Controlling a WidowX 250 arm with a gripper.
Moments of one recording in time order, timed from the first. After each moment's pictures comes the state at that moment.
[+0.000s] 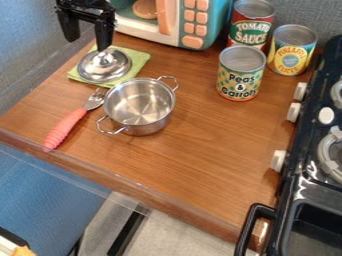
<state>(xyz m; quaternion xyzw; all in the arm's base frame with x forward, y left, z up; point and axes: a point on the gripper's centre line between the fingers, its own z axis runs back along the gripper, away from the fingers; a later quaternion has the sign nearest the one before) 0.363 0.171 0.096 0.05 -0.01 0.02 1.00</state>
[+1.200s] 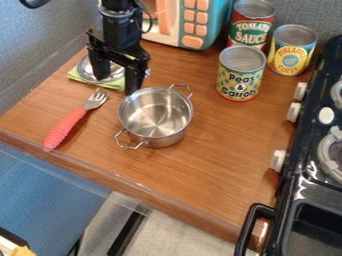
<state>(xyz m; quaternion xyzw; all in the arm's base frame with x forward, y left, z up) 0.323 0.097 0.073 0.06 -0.01 -0.05 1.00</state>
